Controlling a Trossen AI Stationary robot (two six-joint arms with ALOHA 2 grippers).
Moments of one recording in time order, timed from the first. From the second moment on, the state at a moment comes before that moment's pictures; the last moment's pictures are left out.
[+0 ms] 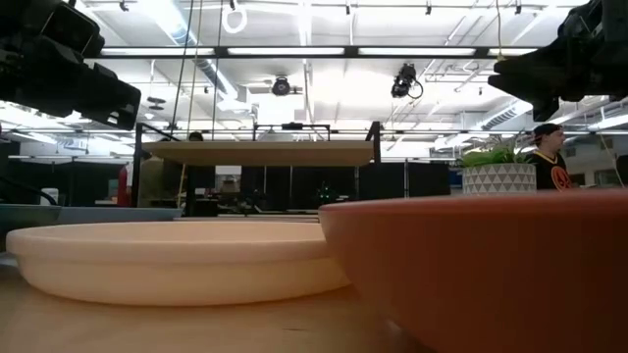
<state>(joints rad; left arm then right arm) -0.31 0.46 0.01 0.33 -0.11 -0.04 0.29 0.04 0.01 0.17 0.55 0.07</state>
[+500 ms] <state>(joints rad) -0.31 0.46 0.01 0.54 -0.11 -0.20 0.29 0.04 0.01 0.17 0.55 0.07</state>
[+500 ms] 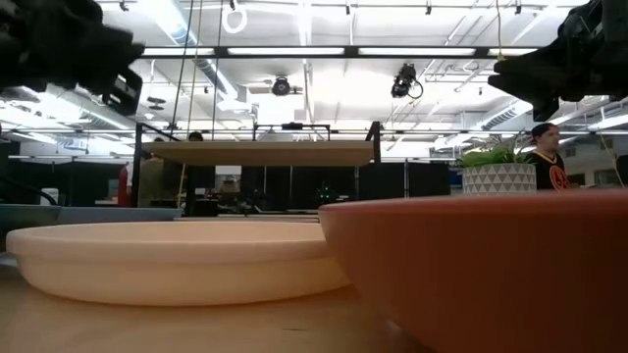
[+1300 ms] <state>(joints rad) -0.31 0.46 0.01 0.59 -0.11 -0.15 0.29 0.04 0.01 0.18 0.55 0.07</state>
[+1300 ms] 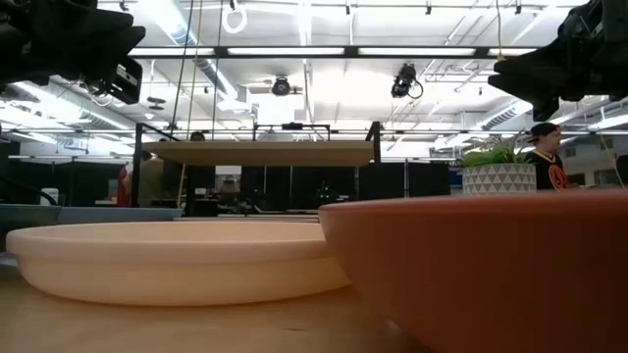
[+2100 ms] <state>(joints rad) -0.31 0.46 0.27 0.51 -0.03 -0.09 0.29 0.04 0.03 0.42 0.47 0.26</state>
